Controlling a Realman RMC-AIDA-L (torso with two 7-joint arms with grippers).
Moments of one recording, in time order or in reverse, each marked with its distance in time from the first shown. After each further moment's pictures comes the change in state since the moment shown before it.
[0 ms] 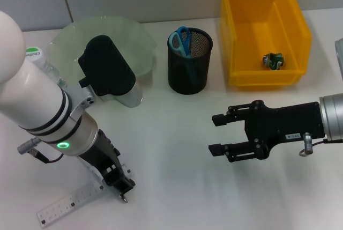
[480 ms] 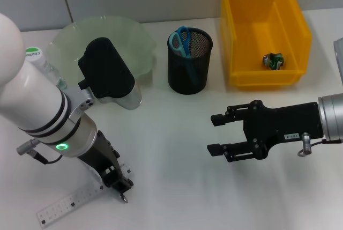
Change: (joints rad) left arm 0.005 0.000 0.002 -0.005 0.003 -0.005 0.018; right arm 0.001 0.005 0.002 0.000 0.000 0.001 0.003
